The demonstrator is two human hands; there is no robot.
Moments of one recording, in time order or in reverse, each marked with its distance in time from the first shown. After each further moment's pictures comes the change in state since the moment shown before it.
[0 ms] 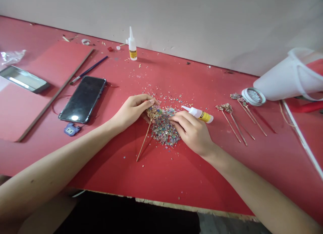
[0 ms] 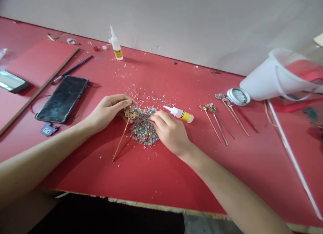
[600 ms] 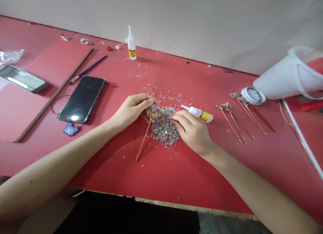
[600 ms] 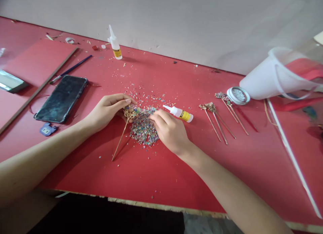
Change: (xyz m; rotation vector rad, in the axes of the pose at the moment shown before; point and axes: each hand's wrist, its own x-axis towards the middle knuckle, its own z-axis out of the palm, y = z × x) left_hand 0.000 0.002 0.001 -0.005 0.011 -0.003; right_hand 0.001 0.000 0.000 -0.019 0.018 -0.008
